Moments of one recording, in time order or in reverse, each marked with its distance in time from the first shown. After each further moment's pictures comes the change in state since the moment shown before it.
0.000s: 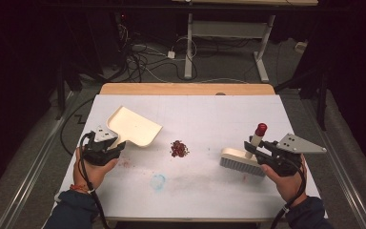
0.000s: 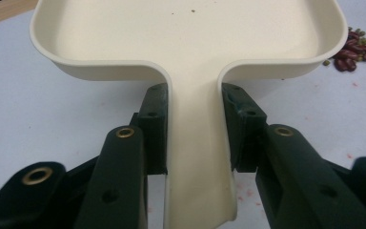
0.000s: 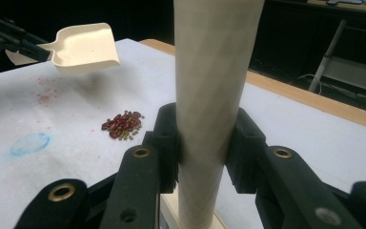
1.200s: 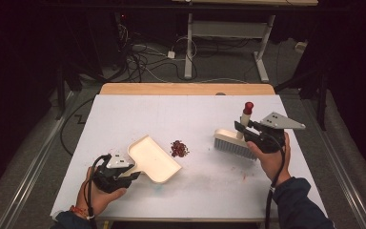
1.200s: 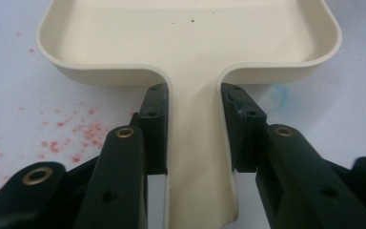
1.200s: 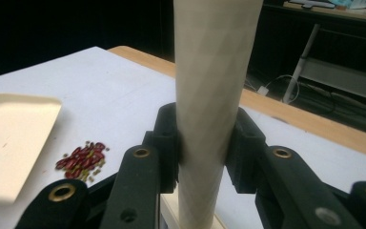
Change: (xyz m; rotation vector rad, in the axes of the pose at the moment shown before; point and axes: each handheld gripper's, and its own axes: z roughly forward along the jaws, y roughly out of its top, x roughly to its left) left arm -0.056 -0.030 -0.010 0.140 -0.248 0.153; right arm -0.014 0.033 0.060 0.014 -0.089 0.006
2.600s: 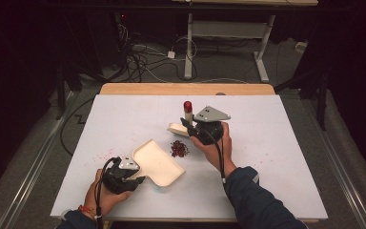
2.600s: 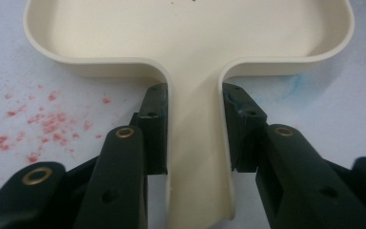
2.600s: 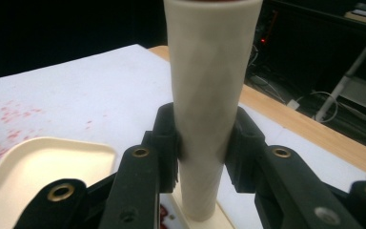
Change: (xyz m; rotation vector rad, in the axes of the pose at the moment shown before) left arm -0.003 0.001 0.026 0.085 -0.009 0.001; right arm 0.099 0.025 0.104 0.023 0.087 -0.109
